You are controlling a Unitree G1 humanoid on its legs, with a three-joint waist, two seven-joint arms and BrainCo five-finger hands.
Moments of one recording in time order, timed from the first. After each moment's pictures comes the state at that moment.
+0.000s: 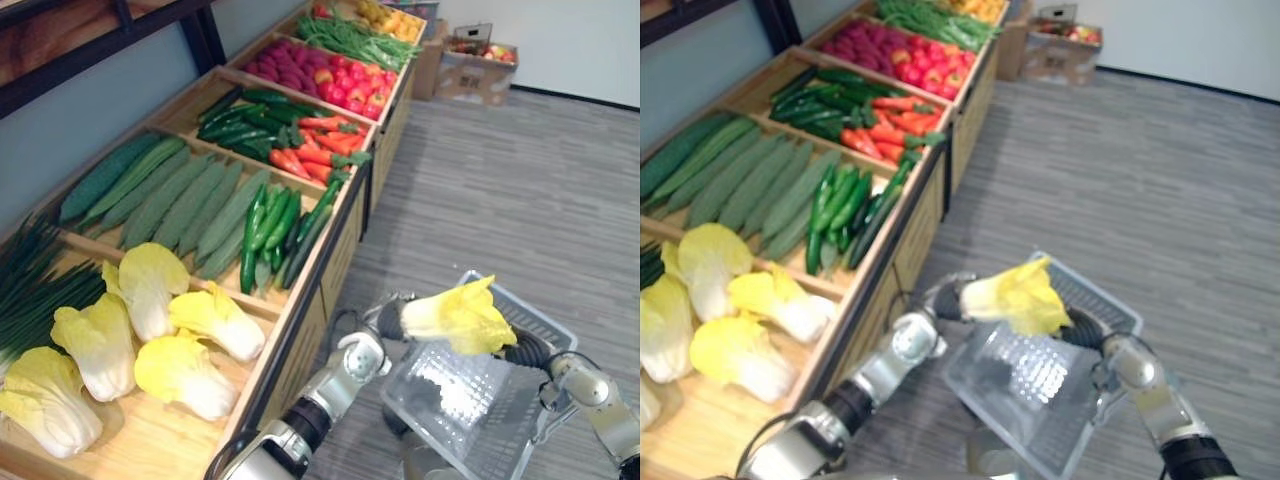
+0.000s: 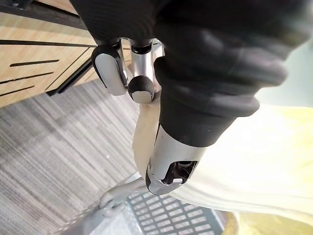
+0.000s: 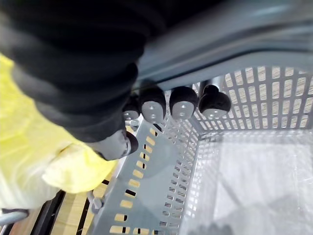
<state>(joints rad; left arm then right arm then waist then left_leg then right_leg) -0.40 -0.03 -0.52 0.60 0.50 -0.06 0.17 0.03 -0.73 0.14 0.25 -0.15 -0.12 0.29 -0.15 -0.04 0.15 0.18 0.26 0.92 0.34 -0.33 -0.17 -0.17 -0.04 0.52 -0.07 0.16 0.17</state>
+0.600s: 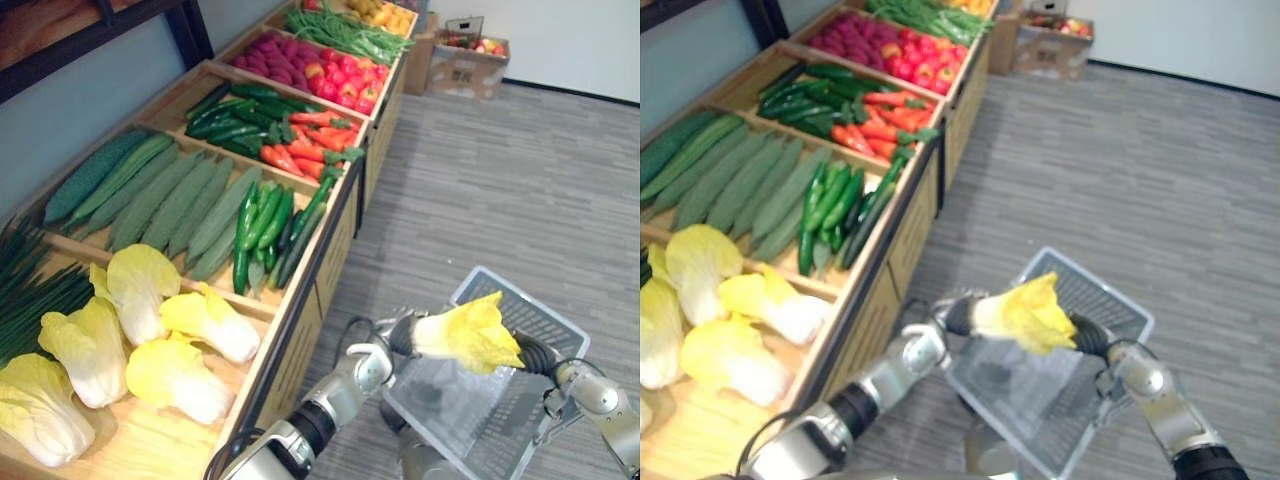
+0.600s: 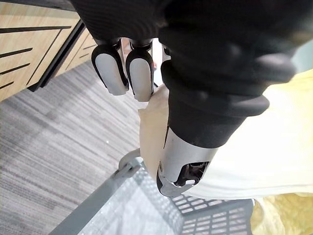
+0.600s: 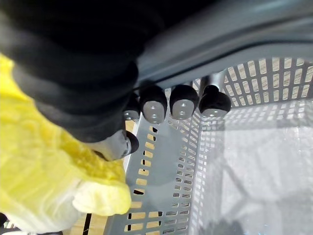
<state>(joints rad) -0.39 -0.02 -0.64 0.64 0.61 -0.09 0.15 0.08 -0.75 0.15 0.23 -0.06 -0.12 0.27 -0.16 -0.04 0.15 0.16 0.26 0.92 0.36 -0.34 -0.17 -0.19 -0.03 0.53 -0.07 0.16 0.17</state>
